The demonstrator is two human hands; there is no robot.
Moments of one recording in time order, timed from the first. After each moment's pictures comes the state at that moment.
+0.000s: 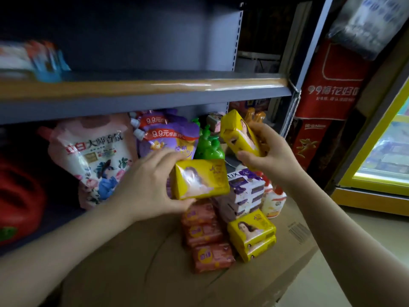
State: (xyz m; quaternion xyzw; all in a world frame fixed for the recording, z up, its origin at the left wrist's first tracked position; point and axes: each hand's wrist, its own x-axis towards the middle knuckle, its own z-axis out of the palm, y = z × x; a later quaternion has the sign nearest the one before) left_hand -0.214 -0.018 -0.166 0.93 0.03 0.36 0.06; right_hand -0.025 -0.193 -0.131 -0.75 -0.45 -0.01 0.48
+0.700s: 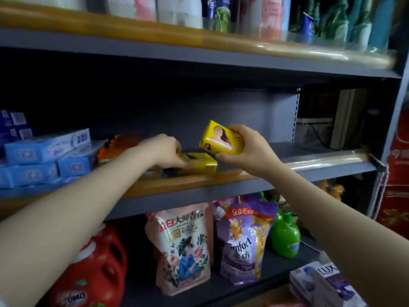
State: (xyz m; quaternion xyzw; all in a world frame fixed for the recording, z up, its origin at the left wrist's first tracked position) left_hand -0.242 0.164 0.025 0.93 0.34 0.14 -0.06; right_hand -0.081 0.027 -0.003 -0.69 -0.57 -0.14 0.42
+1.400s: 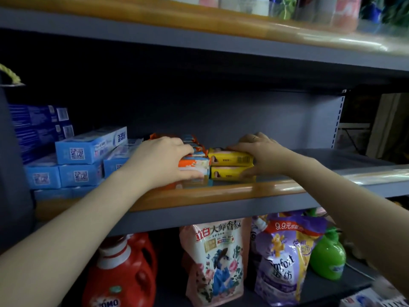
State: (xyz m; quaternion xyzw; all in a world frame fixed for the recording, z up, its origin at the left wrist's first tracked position) left_hand -0.322 0.192 0.013 0.92 0.28 0.20 -0.21; right_hand -0.085 0.111 0.012 -0.73 -0.65 -0.19 0.04
